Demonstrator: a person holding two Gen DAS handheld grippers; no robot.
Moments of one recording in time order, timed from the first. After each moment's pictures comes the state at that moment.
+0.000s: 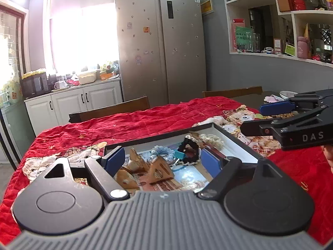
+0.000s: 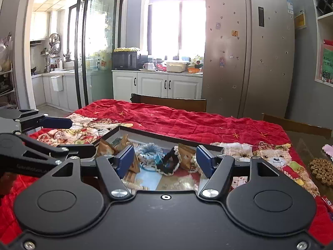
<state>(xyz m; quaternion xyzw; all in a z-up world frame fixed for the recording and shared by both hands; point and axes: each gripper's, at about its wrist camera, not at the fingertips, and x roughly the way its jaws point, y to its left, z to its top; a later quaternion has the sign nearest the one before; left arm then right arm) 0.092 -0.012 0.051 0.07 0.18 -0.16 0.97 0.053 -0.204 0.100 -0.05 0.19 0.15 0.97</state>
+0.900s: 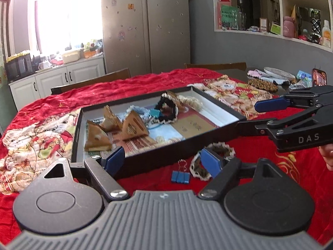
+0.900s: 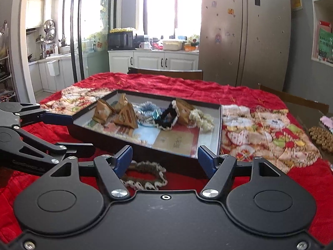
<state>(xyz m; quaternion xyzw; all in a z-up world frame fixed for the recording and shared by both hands) 0.075 -0.022 -0.004 0.08 0.24 -0.21 0.95 0.030 -0.213 0.041 -0.05 0.25 0.14 0.96</state>
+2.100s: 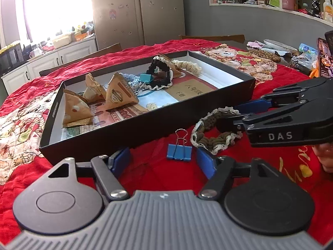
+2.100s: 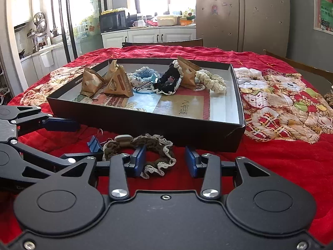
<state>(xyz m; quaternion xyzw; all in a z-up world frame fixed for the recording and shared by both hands) 0.099 -0.041 -0.052 0.11 0.29 -0.21 0.93 0.075 -0.196 -0.021 -0.02 0.31 0.13 0.94</state>
